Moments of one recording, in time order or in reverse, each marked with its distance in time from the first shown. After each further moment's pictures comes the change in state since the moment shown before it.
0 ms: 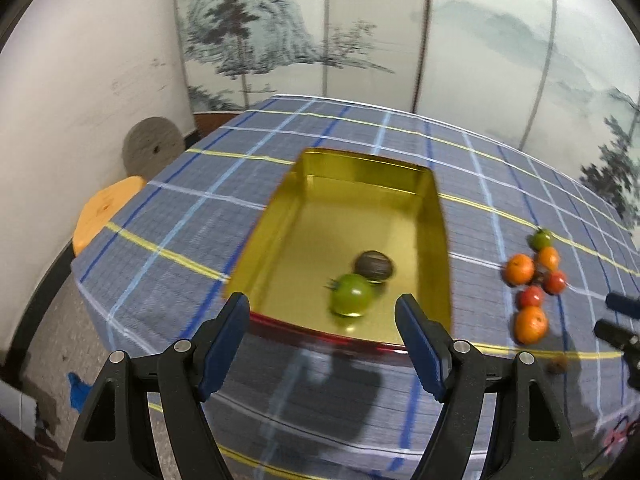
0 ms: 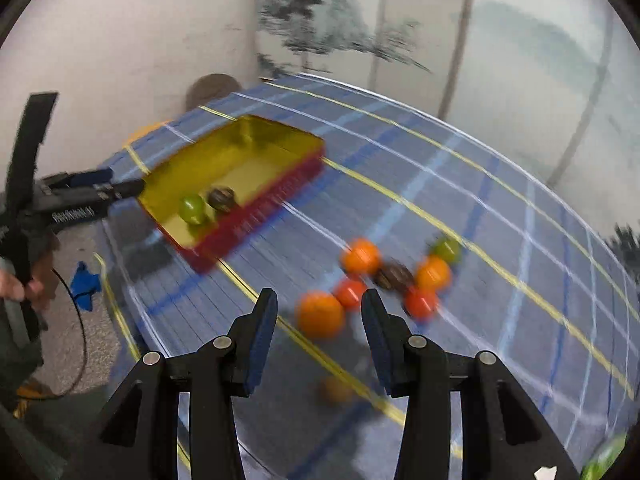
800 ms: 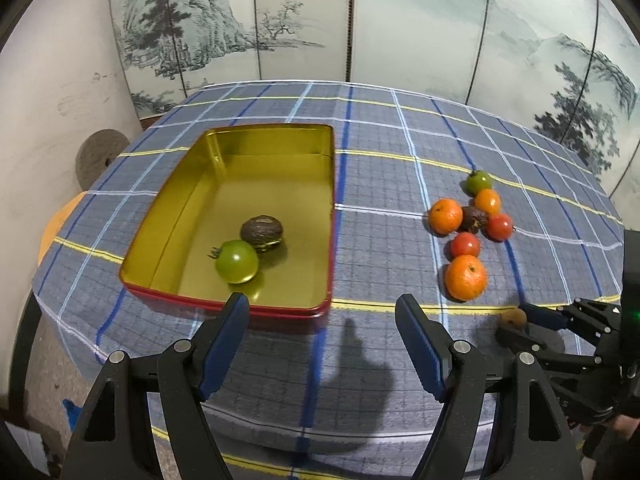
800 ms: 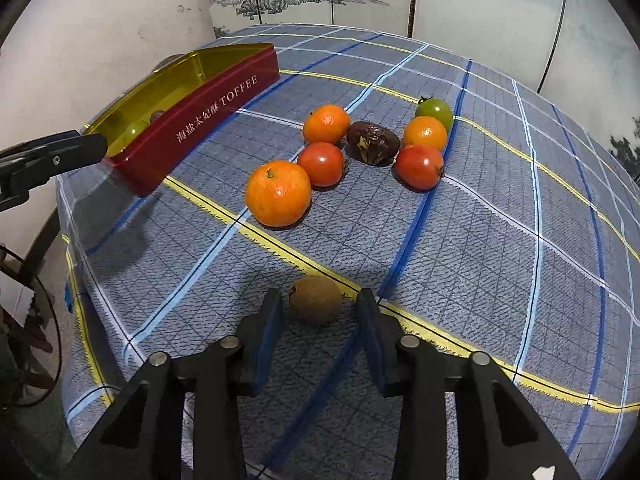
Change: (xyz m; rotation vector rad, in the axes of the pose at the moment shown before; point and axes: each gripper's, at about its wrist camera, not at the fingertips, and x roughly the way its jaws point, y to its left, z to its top) left arm 0.006 -0.076 -0.023 0.140 0.068 -0.113; right arm 0.060 -0.008 -0.068 0.143 0.115 -0.018
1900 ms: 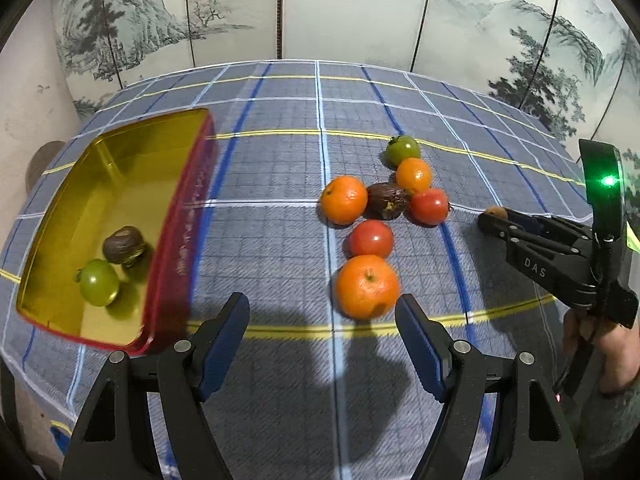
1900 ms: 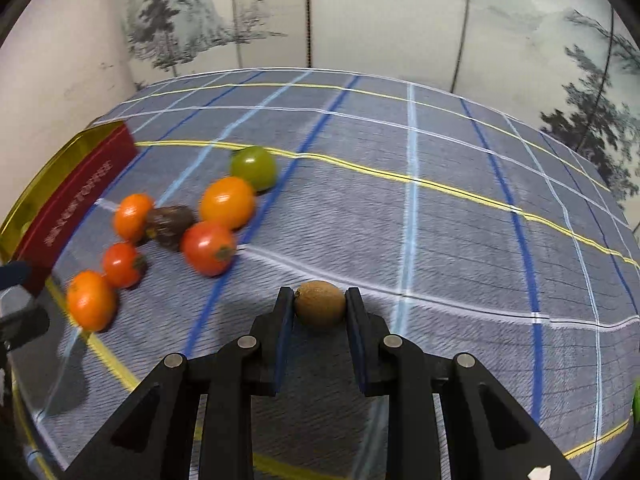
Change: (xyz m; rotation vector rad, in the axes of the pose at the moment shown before) left arm 0.051 -0.086 0.011 0.098 0.067 -0.142; right arm 0.015 -0.117 0.025 0.202 -0.137 -0.189
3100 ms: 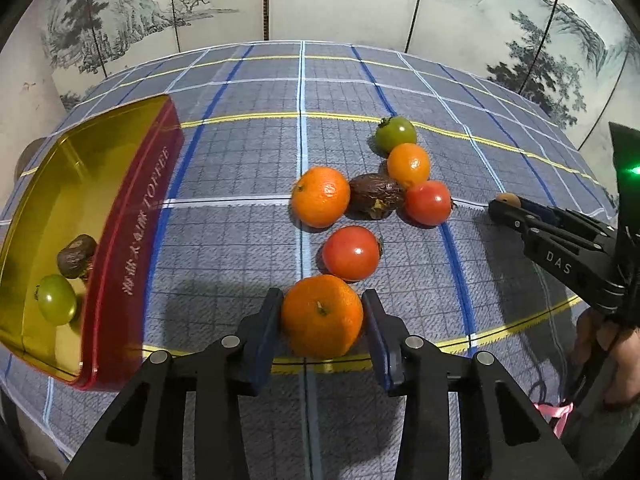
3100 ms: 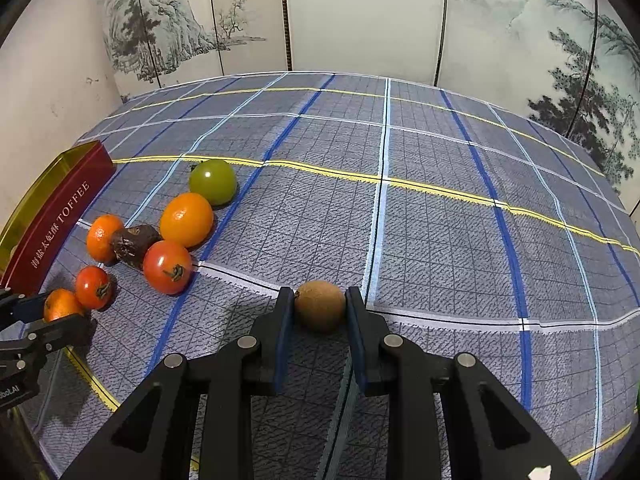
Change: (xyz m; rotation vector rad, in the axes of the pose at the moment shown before) left arm 0.033 -0.010 0.011 0.009 0.052 -0.022; right arm 0.004 -0.019 0.004 0.051 -0.005 -0.008
